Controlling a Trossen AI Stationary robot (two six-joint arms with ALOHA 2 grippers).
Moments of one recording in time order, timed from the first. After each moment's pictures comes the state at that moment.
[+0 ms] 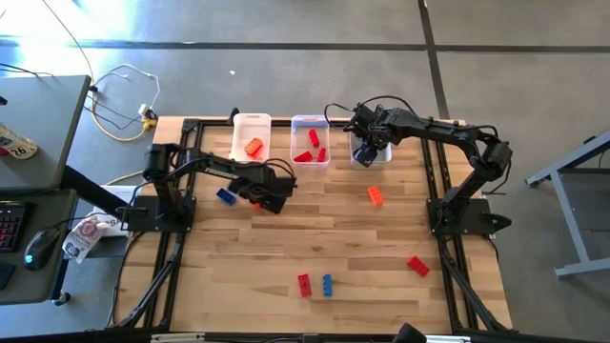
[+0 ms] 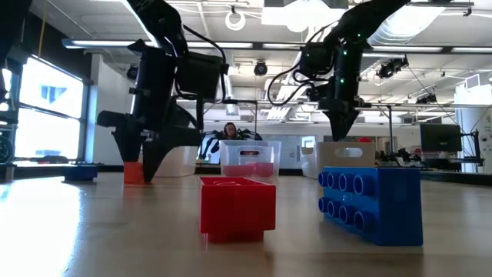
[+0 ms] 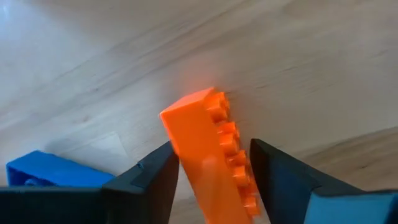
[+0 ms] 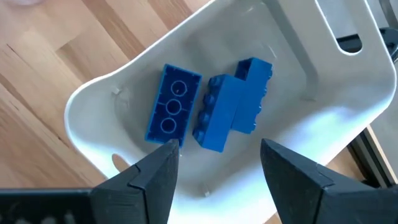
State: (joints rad) left arm 0.24 1.84 1.08 -0.94 -0.18 -1.04; right arm -0.60 1.63 1.20 -0.89 0.24 0.00
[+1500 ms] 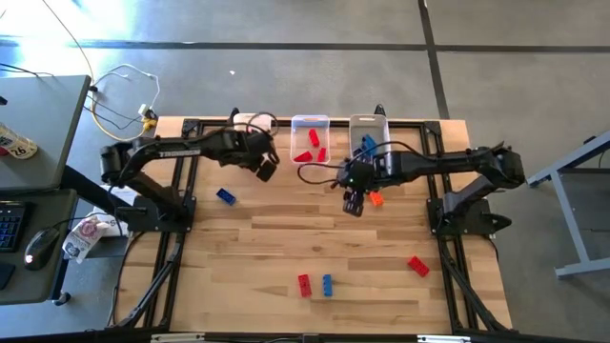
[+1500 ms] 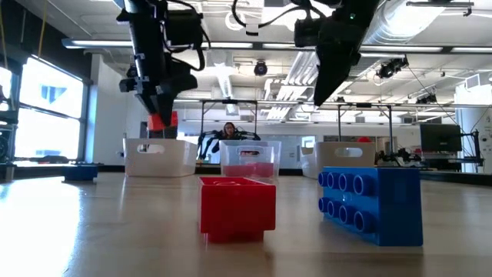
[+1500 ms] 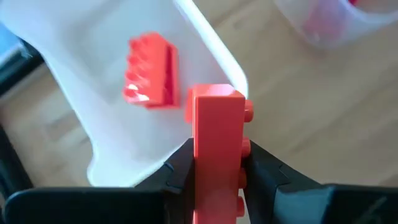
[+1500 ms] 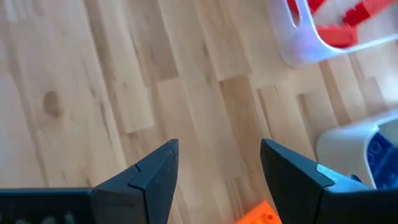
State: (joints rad) left arm 0.48 1.49 1.07 -0.89 -0.36 -0.54; right arm -0.05 1.50 1.20 -0.82 0.14 0.18
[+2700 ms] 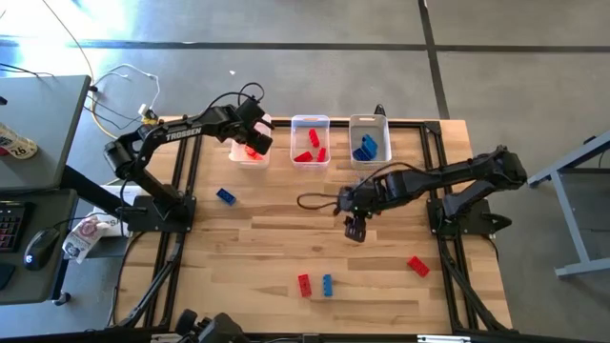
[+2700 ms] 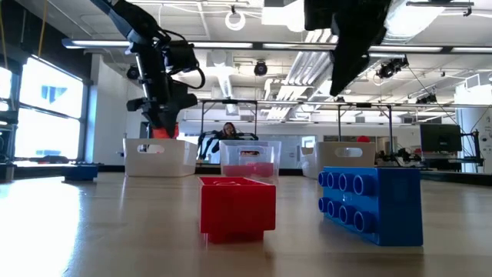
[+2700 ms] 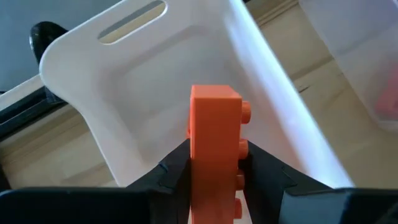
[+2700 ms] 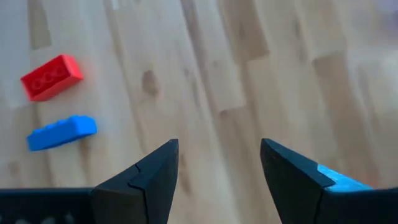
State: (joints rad) left arm 0.82 1.56 1.08 -0.69 -0.21 -0.30; right arm 0.14 1.50 1.20 -0.82 0.05 0.41
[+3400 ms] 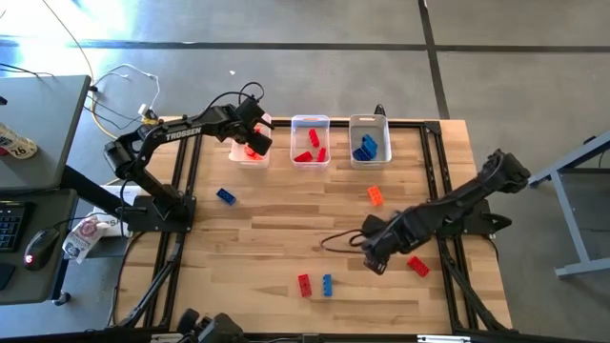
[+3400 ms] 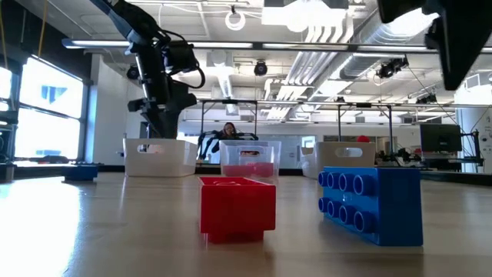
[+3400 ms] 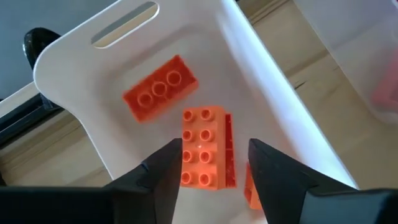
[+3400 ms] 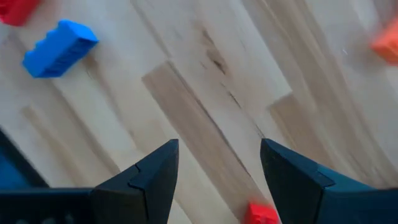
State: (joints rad) left arm 0.82 1.56 1.08 -0.68 -0.19 -0.26; right arm 0.49 1.50 1.20 -1.09 0.08 1.07
